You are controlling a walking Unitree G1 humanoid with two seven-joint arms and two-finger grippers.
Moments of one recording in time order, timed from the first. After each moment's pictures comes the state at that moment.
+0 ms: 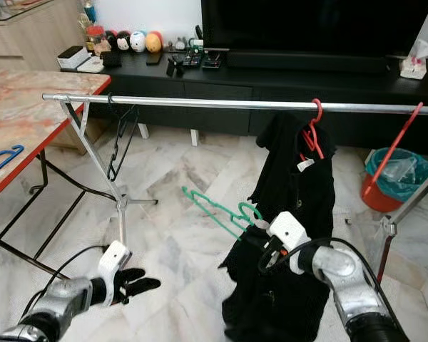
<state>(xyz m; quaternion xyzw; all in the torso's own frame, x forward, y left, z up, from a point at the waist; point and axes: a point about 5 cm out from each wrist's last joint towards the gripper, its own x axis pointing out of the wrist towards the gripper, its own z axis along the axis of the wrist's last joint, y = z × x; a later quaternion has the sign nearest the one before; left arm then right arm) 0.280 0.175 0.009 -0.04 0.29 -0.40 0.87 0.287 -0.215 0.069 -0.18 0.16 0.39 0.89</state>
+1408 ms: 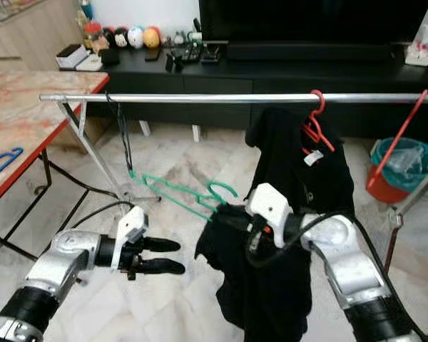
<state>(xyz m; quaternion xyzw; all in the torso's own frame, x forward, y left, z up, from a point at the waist) 0.284 0.131 0.092 0.04 0.17 -0.64 0.75 0.293 -0.162 0.148 -0.20 0.06 0.50 0.84</state>
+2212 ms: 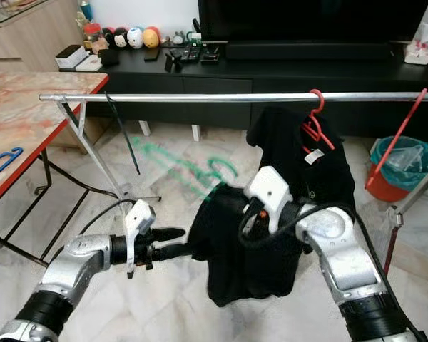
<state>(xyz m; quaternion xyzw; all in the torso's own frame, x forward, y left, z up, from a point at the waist) 0.304 0.133 0.078 -0.04 0.14 -0.47 0.87 0.299 -0.166 0.159 -0.18 0.04 0.43 0.88</state>
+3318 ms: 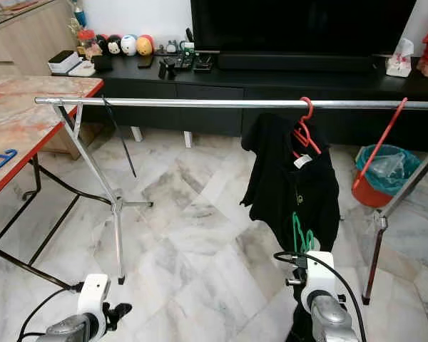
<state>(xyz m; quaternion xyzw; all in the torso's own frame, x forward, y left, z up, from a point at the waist) 0.220 0.200 -0.060 -0.02 0.42 -0.06 0.91 0.238 -0.248 -0.029 -0.03 0.32 -0.08 0.94</state>
